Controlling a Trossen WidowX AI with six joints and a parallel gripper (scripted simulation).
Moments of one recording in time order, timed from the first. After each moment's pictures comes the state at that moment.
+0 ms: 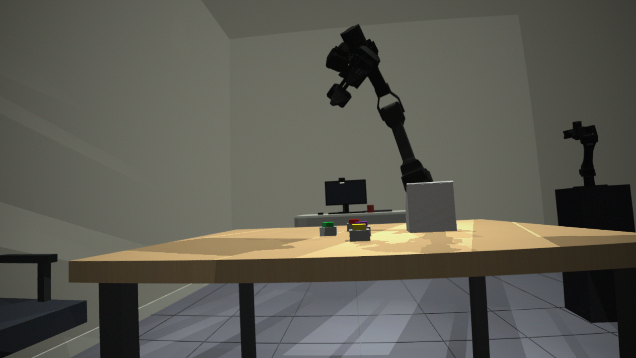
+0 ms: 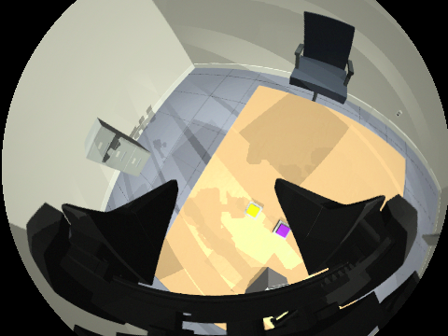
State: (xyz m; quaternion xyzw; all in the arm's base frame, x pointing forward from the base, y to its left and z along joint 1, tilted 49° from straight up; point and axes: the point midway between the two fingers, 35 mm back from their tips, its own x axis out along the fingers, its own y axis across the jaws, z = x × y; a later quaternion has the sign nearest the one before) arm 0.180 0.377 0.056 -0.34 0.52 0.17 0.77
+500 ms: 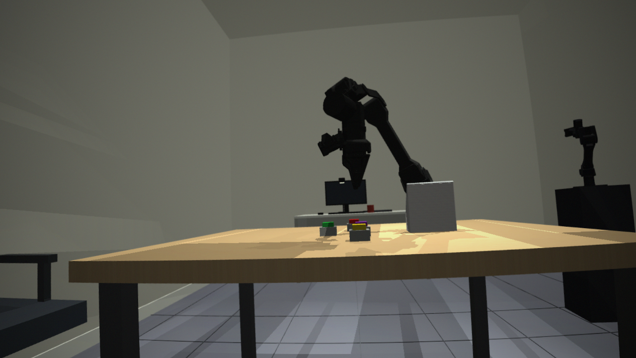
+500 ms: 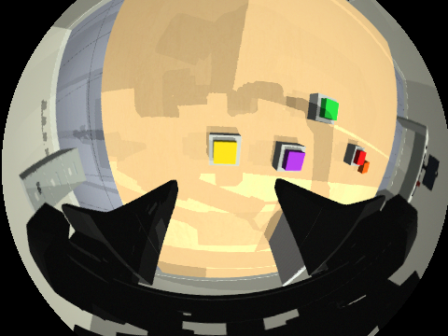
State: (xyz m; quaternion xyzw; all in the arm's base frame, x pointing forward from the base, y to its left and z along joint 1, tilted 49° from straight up) arm 0.179 0.220 -0.103 -0.33 0.64 -0.23 0.65
